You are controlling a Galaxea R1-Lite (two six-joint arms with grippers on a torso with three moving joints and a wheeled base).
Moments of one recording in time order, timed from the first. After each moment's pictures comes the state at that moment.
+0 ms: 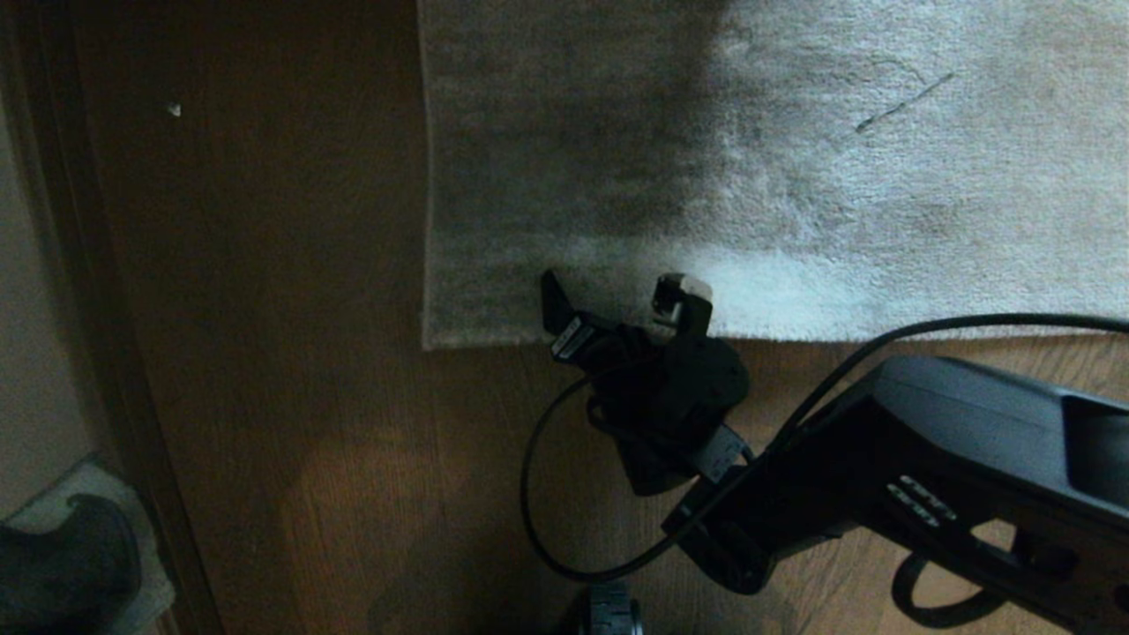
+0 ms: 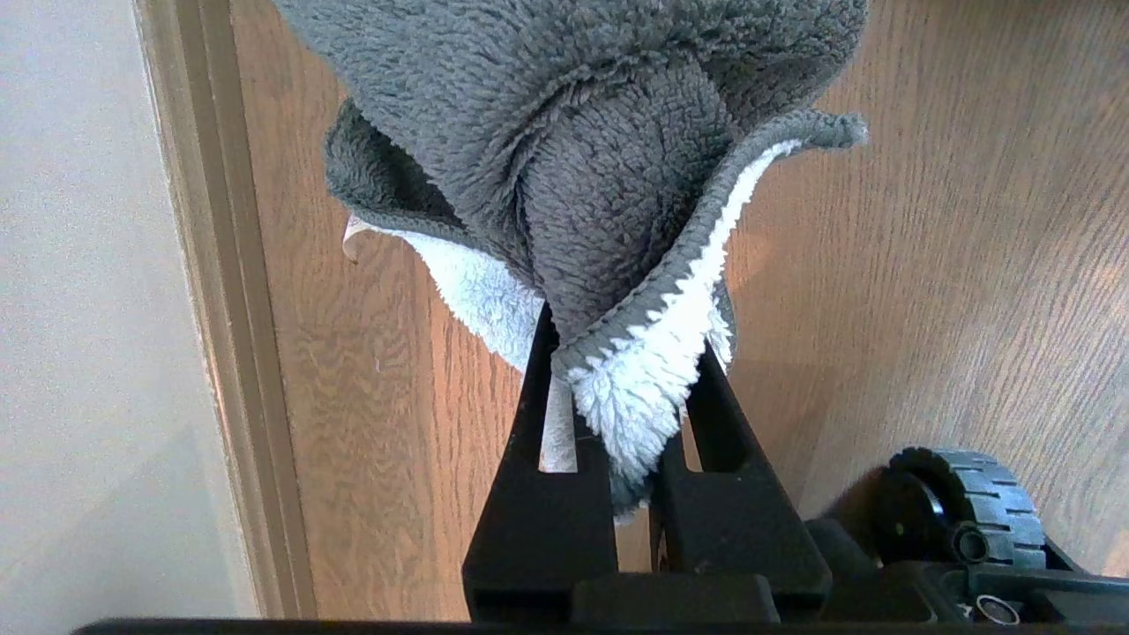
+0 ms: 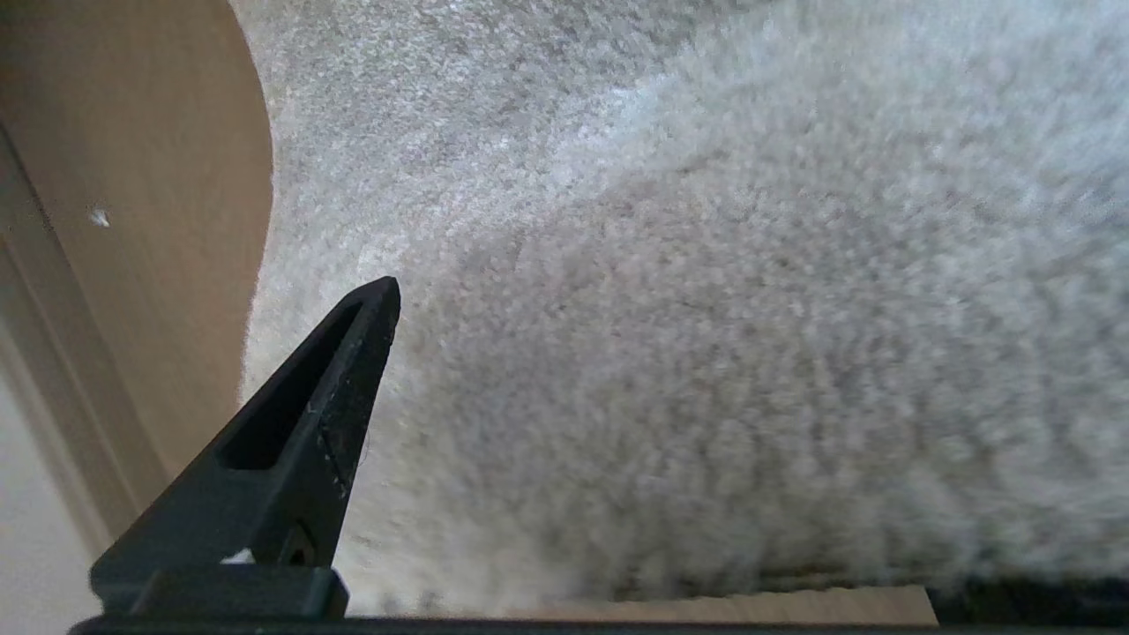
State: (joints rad) left arm 0.00 0.00 0.00 -0.01 0.03 -0.09; right arm 0.85 2.29 -1.15 -1.52 -0.49 0.41
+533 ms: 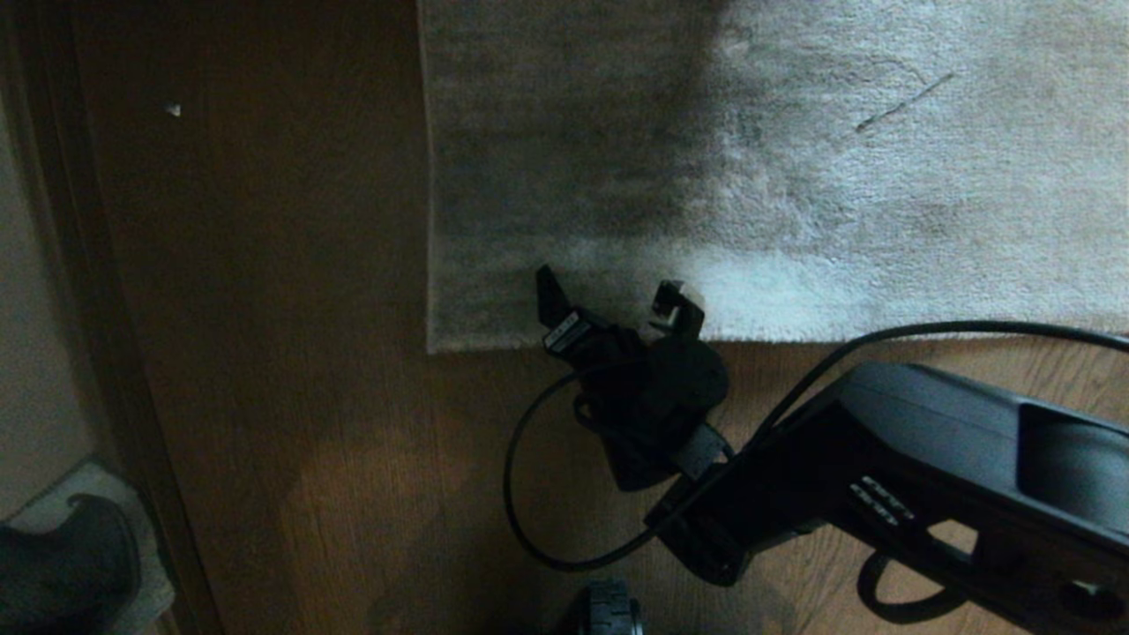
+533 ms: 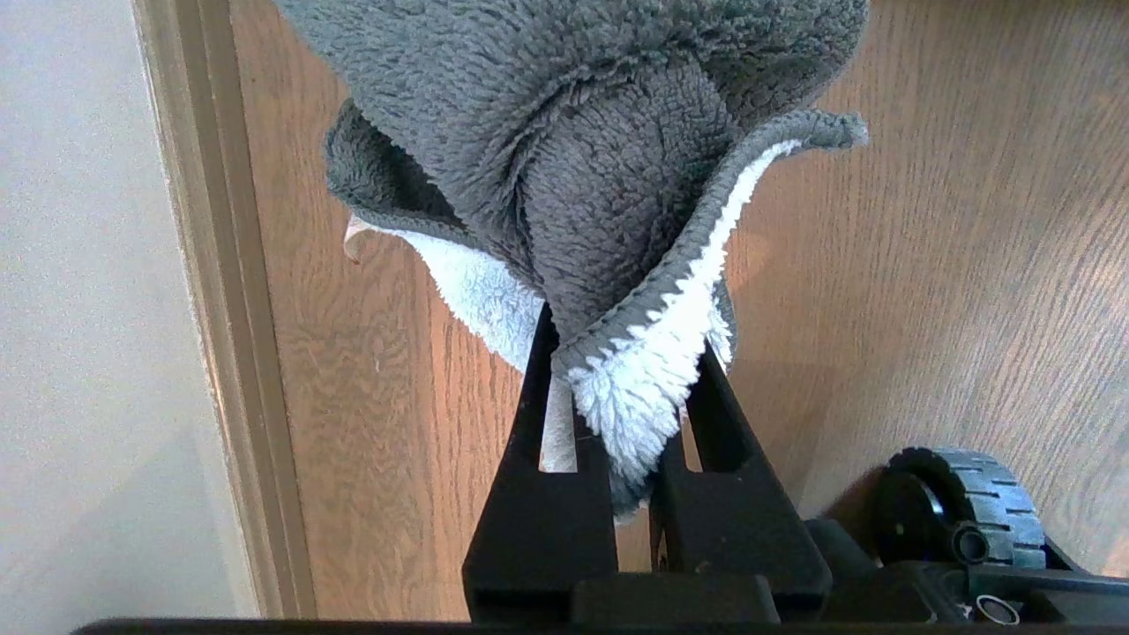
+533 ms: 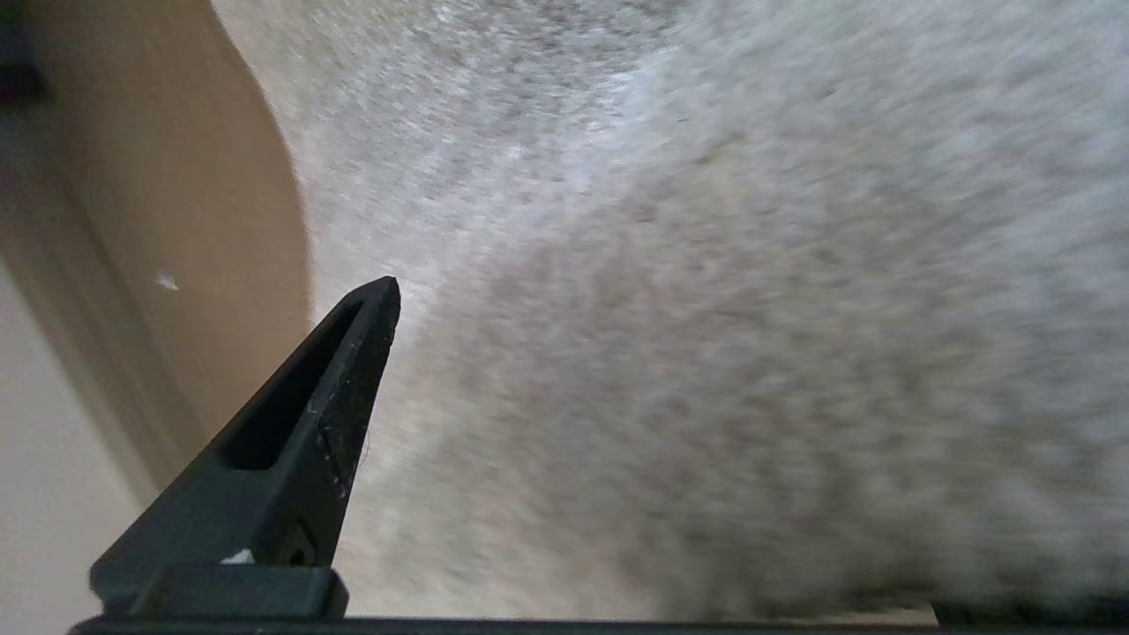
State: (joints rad) left arm 0.00 0.00 0.00 -0.01 0.03 -0.09; right arm 0.86 2.34 -1.23 -1.52 -0.49 0.56
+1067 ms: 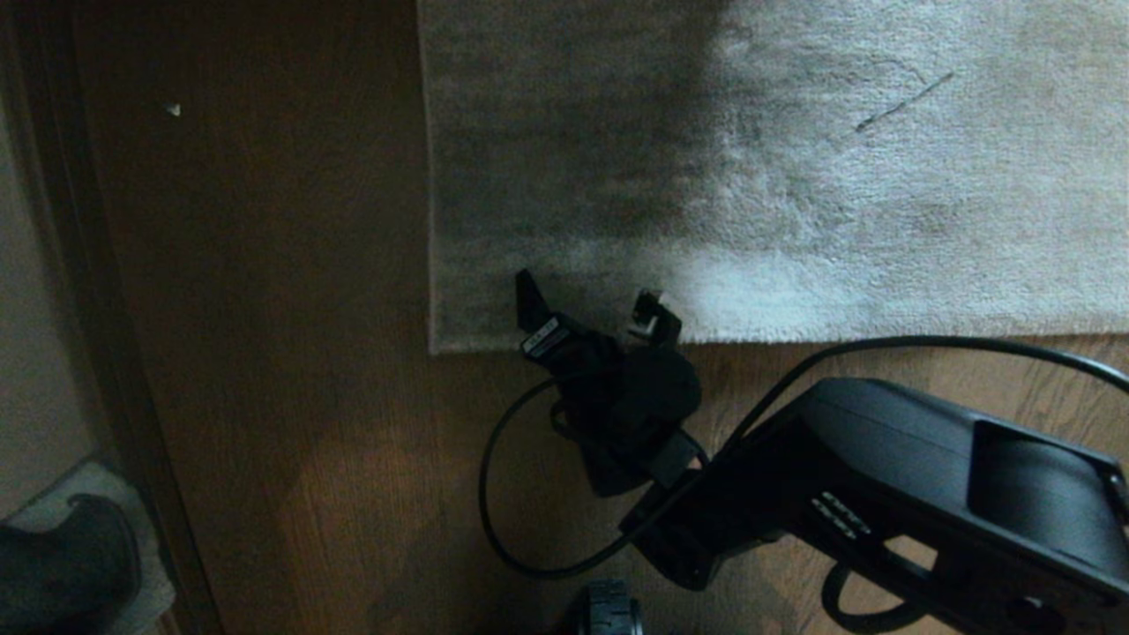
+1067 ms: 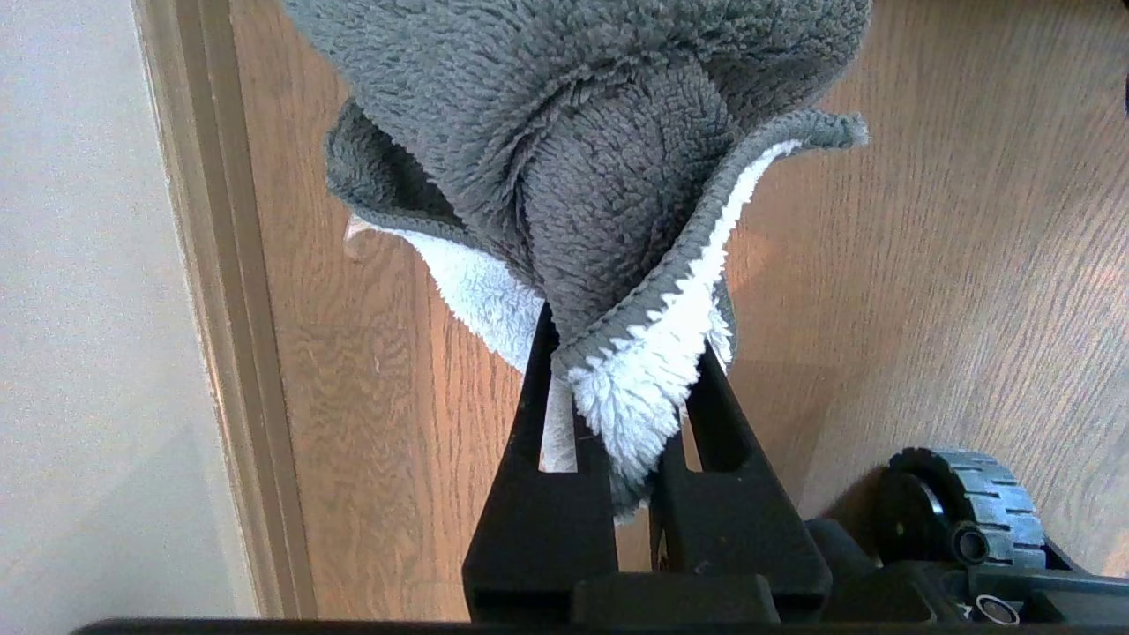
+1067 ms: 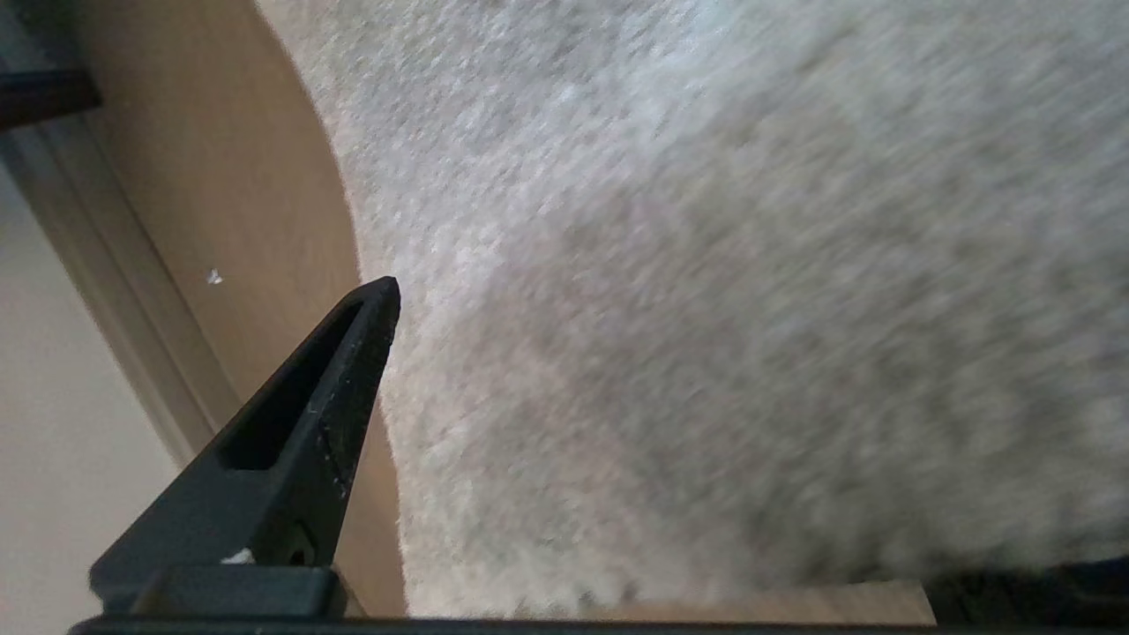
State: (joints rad) left arm 0.00 0.00 0.00 -0.01 0.03 -0.09; right arm 0.88 2.40 -1.31 -1.52 -0.49 0.60
